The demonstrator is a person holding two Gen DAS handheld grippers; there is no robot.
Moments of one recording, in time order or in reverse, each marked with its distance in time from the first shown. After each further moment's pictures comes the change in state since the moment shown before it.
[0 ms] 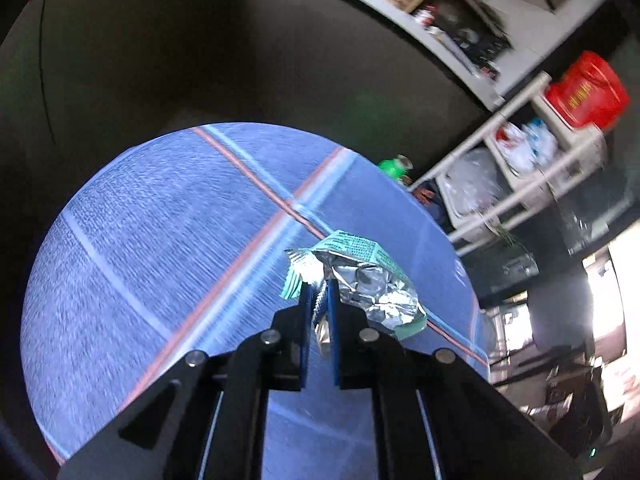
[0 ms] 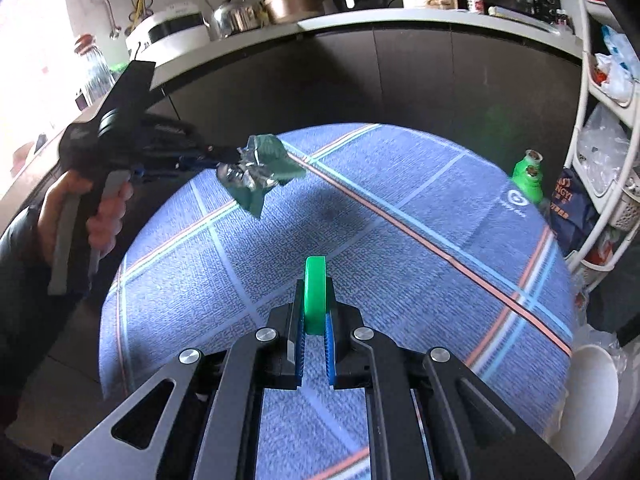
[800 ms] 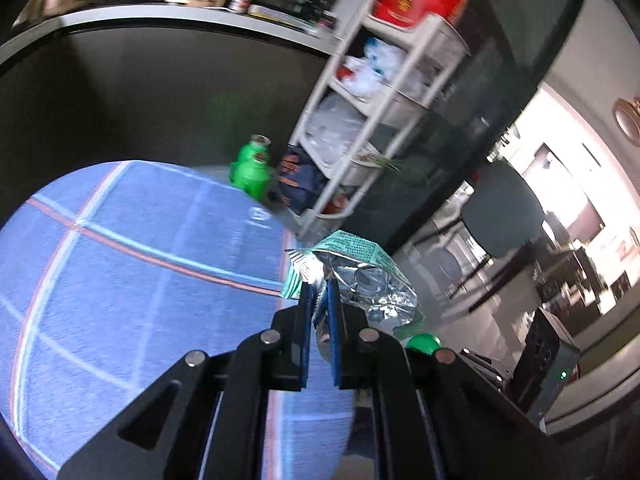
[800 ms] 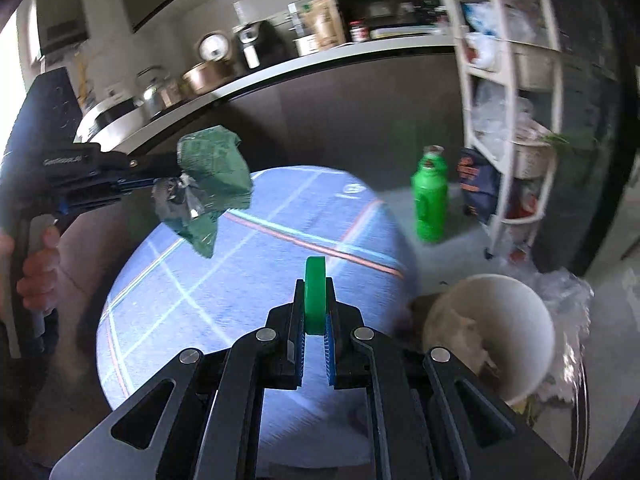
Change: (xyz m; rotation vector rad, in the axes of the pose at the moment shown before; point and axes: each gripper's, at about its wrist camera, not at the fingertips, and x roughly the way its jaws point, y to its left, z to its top) left arm -0.037 -0.232 -0.104 0.395 0.040 -0.222; right arm -0.141 -0.105 -0.078 0.258 -0.188 -0.186
